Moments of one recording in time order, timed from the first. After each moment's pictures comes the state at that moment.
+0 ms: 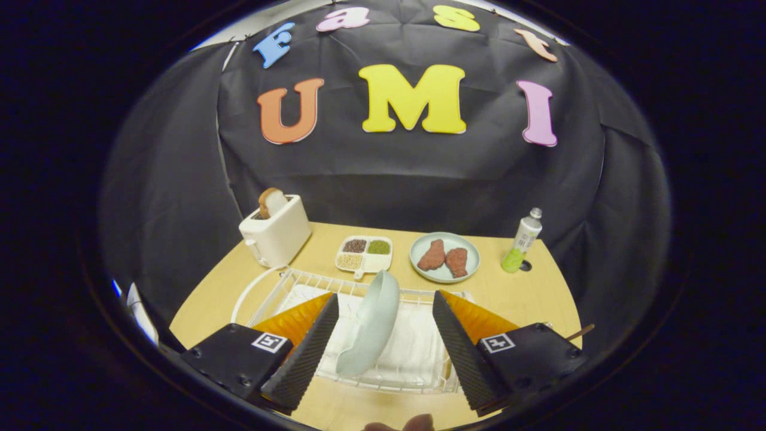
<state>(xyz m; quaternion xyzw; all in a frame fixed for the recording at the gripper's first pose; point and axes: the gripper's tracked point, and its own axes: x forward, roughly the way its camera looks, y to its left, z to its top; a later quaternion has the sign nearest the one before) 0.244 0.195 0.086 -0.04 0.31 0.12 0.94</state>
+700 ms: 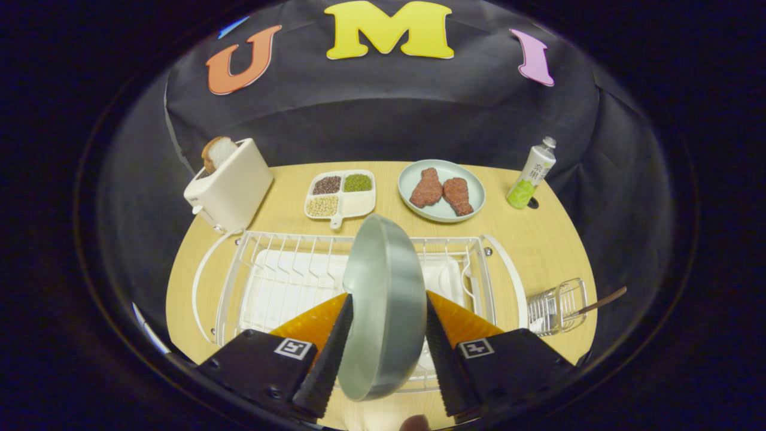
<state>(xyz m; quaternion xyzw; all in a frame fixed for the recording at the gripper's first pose) 0.267 0.213 0.004 -0.02 0.46 0.03 0.89</state>
